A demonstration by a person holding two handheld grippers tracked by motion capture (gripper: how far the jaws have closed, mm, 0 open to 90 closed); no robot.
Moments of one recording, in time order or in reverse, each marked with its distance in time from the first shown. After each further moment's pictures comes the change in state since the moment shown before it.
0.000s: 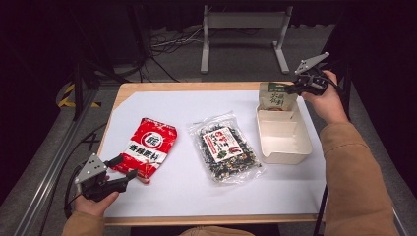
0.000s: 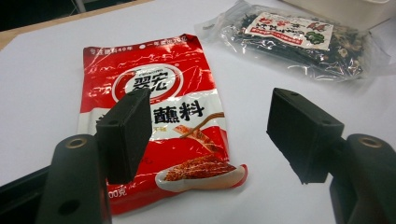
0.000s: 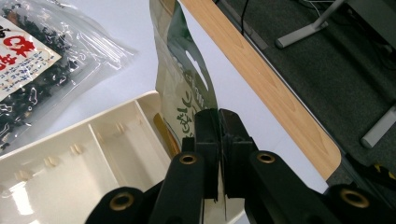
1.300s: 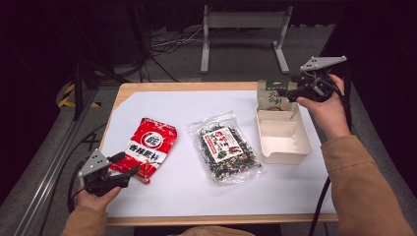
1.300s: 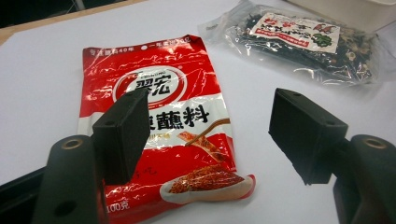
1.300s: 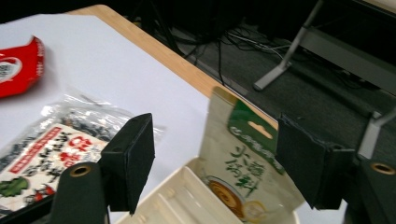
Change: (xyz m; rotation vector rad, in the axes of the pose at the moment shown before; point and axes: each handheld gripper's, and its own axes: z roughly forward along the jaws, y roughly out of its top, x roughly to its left) left arm 0.008 0.005 0.010 0.014 0.000 -0.011; right arm 0.069 0.024 -0.051 -0.259 -0.112 0.181
